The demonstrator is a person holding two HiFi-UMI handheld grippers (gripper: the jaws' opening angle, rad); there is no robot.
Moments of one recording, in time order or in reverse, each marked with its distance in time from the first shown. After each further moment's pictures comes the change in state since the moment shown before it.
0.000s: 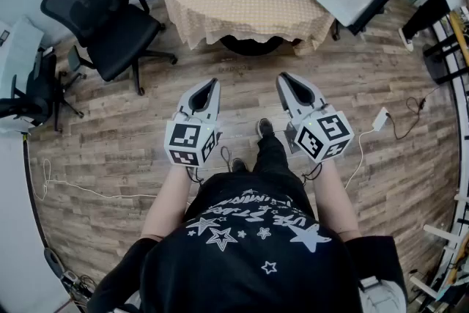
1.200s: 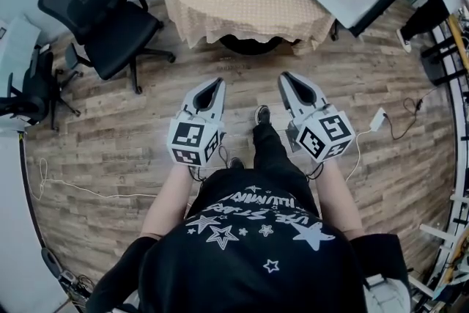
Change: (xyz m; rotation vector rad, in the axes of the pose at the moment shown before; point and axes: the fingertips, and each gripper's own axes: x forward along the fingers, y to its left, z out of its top) left arm 0.009 0.004 0.001 -0.030 -0.012 -0.041; right arm 0.014 0.000 0.005 -0.026 -0.005 -0.002
